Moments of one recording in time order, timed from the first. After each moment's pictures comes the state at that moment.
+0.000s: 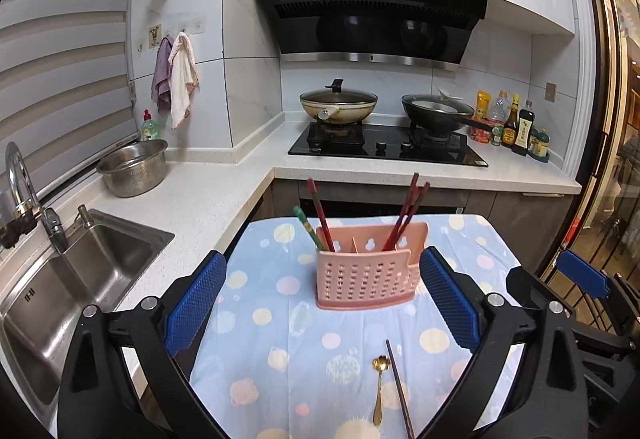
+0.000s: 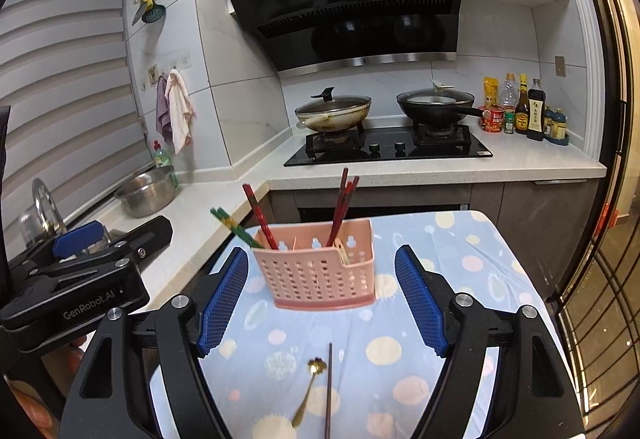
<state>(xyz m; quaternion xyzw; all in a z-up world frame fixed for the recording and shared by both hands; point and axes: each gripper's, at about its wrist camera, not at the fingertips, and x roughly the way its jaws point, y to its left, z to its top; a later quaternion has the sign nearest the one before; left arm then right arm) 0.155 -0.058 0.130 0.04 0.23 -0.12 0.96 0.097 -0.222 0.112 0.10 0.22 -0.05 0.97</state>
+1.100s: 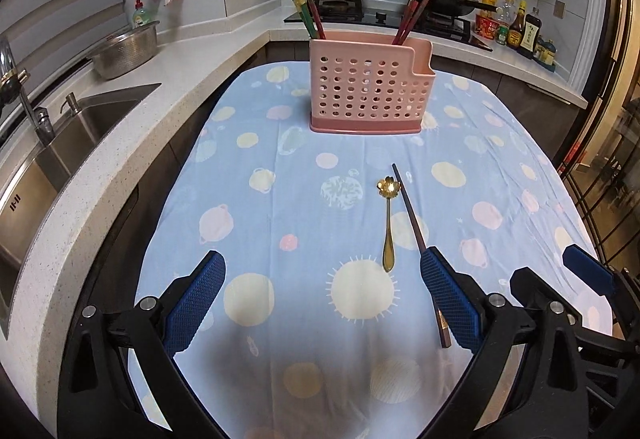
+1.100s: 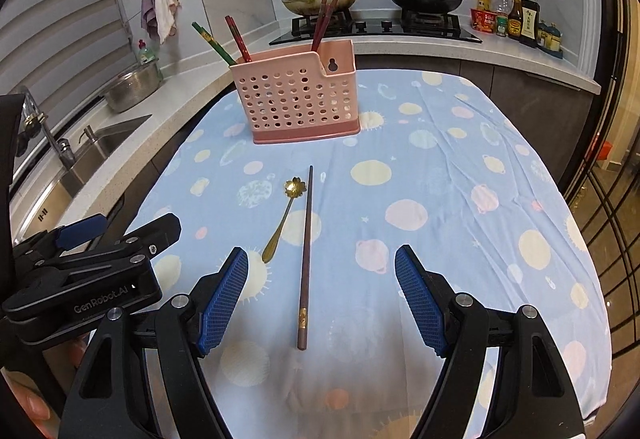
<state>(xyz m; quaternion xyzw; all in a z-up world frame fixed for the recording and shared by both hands) 0.097 -0.048 -0.023 0.05 0.40 -0.12 0.91 0.031 -0.204 -0.025 0.10 0.38 -0.05 0.92</state>
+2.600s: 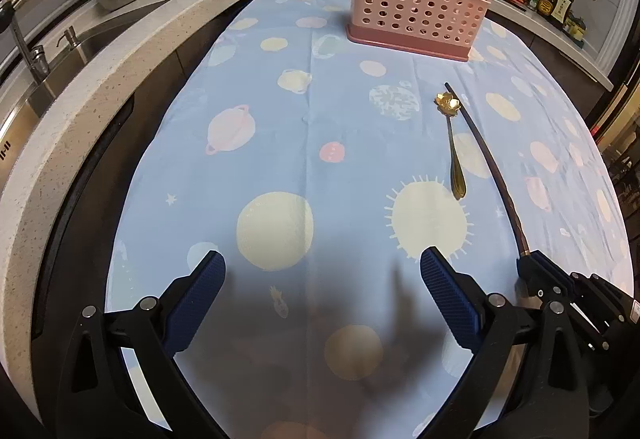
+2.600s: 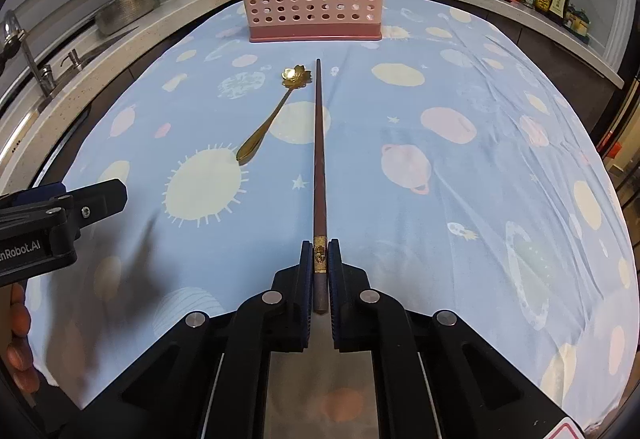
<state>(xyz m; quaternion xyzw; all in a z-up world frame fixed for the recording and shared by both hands) 0.111 -0.015 -0.095 0.04 0.49 -0.09 0.87 0.052 -0.184 -0.120 0.05 0.47 -0.04 0.88</state>
